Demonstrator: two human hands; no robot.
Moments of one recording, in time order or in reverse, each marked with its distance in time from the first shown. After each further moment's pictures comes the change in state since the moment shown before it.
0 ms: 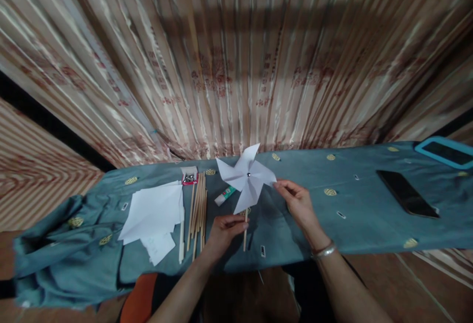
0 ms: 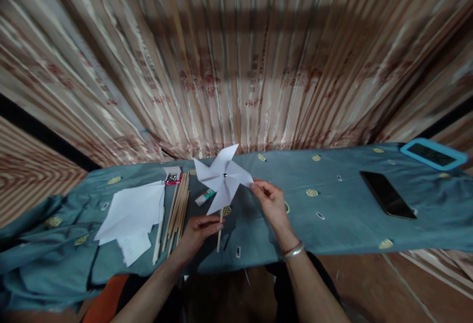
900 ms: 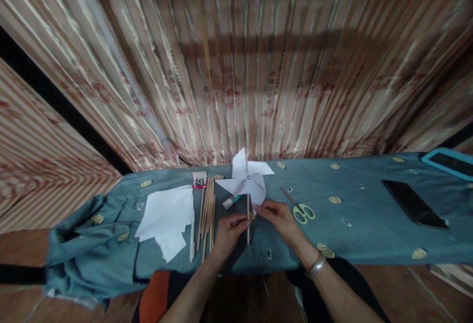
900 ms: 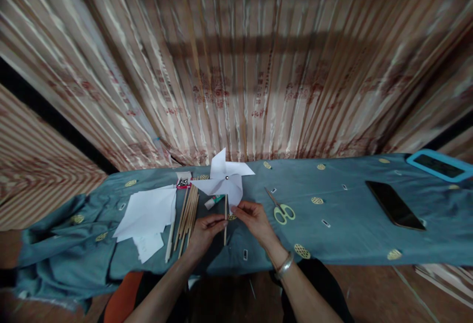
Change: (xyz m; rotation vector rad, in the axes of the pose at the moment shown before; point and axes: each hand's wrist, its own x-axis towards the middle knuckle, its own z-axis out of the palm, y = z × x) left_hand 0.005 -0.005 -0.003 0.027 0.107 0.176; right_hand -0.040 -0.003 0.040 0.027 -0.389 0.099
